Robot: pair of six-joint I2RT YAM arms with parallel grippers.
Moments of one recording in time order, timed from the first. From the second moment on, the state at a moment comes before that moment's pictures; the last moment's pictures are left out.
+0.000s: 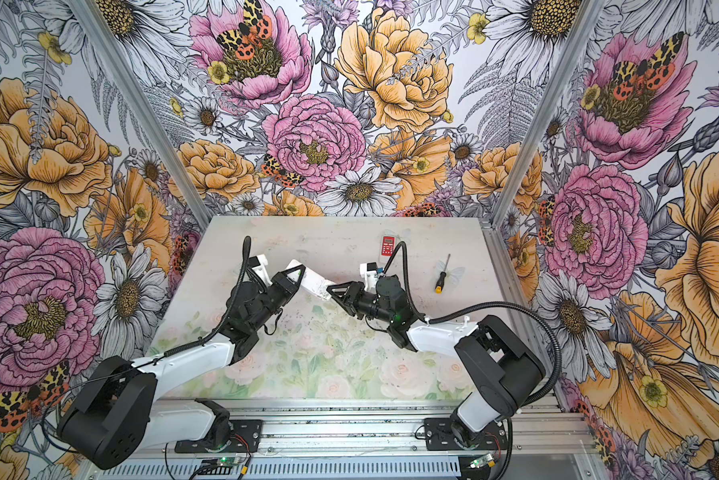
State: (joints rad) left arm -0.45 1.28 0.49 0.72 0.07 -1.09; right arm 0.66 1.57 0.69 0.71 -0.46 1.36
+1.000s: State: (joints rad) left arm -0.45 1.23 0.48 0.65 0.07 -1.05; right arm 0.67 1.60 0.71 0.72 -0.48 1.36
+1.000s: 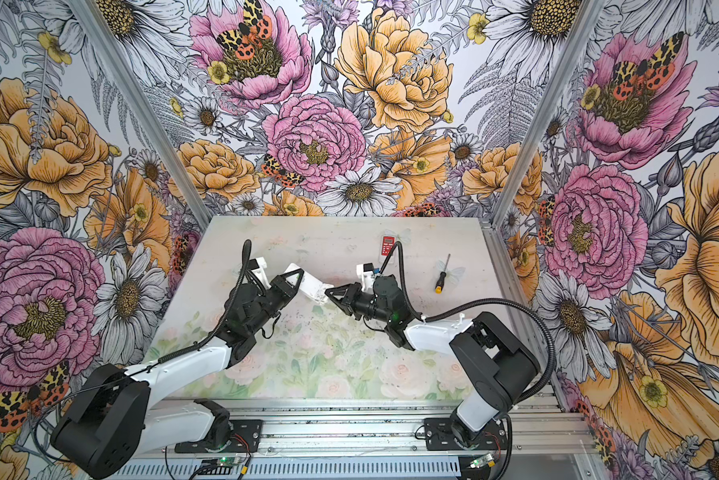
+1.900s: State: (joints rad) left arm -0.45 1.23 0.48 0.59 0.07 -1.03; right arm 0.67 1.51 0.71 0.66 -0.51 1.34
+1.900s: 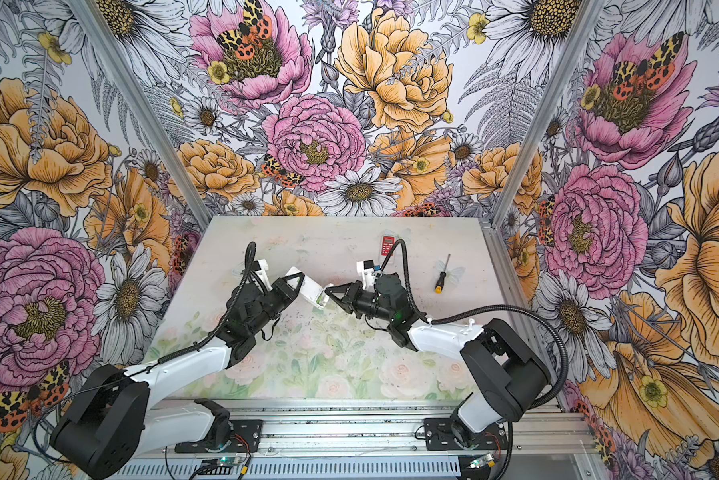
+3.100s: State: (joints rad) left arm -0.56 1.60 0.40 0.89 -0.01 -1.13; right arm 0.55 1.56 0.90 -0.57 0.00 0.86
